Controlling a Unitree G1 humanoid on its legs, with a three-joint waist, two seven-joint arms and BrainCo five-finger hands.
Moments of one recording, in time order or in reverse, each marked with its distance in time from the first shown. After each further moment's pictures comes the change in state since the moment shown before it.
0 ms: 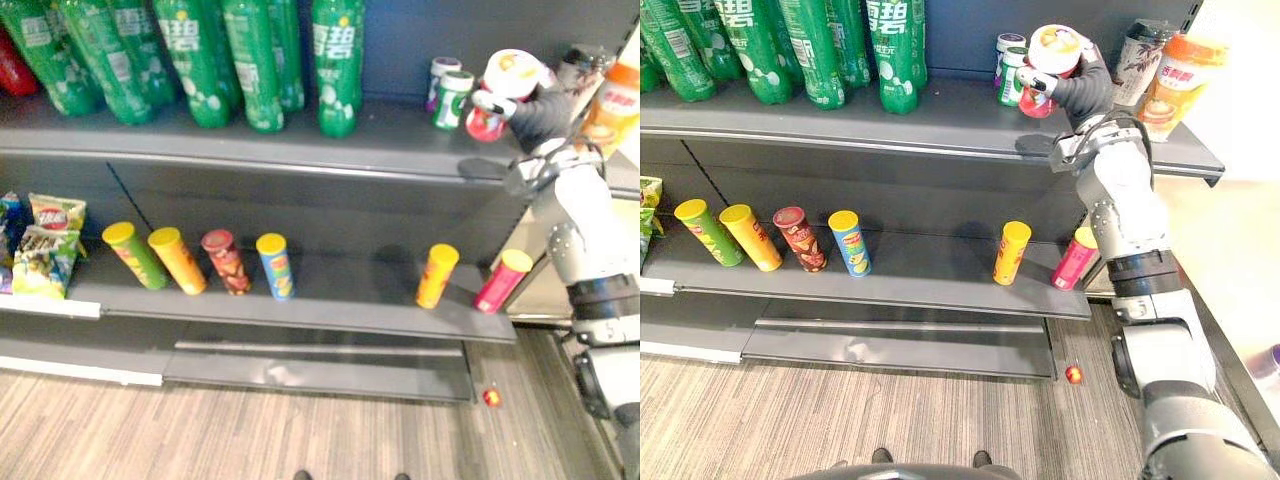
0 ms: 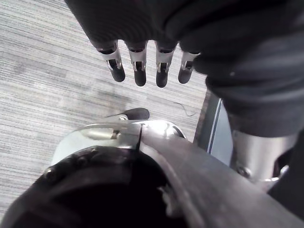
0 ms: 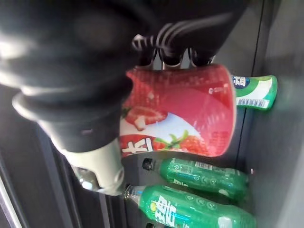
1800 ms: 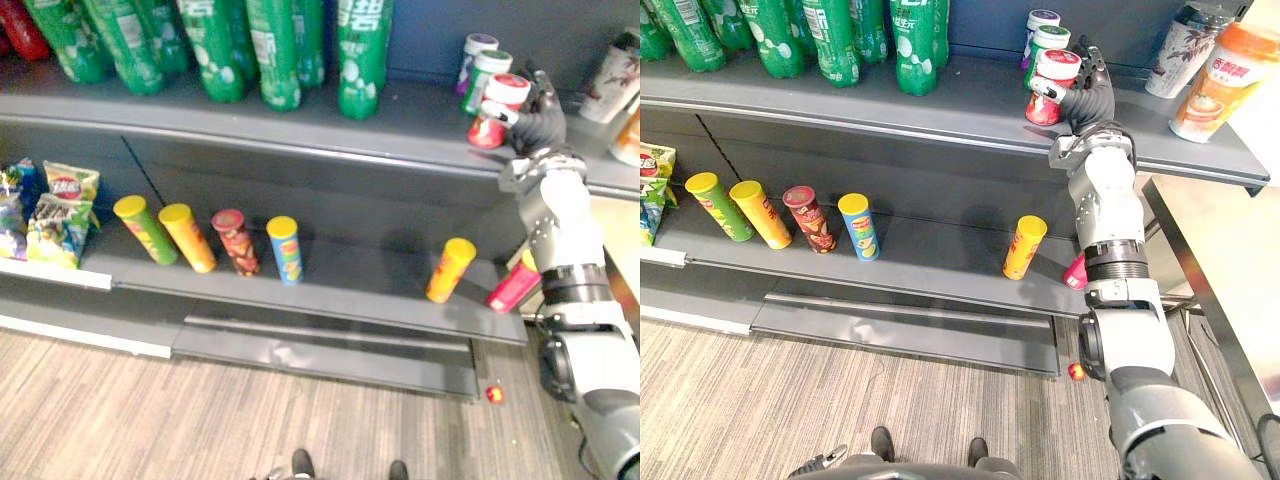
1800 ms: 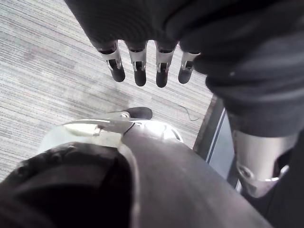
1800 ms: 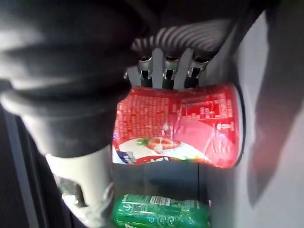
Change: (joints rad) left arm -0.037 0.000 0.012 -0.012 -0.039 0.009 0.005; right arm -0.056 0.147 -0.191 0.211 -0.197 0.000 -0.040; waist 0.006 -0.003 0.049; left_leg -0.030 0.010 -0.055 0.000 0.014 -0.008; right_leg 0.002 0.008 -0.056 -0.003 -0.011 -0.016
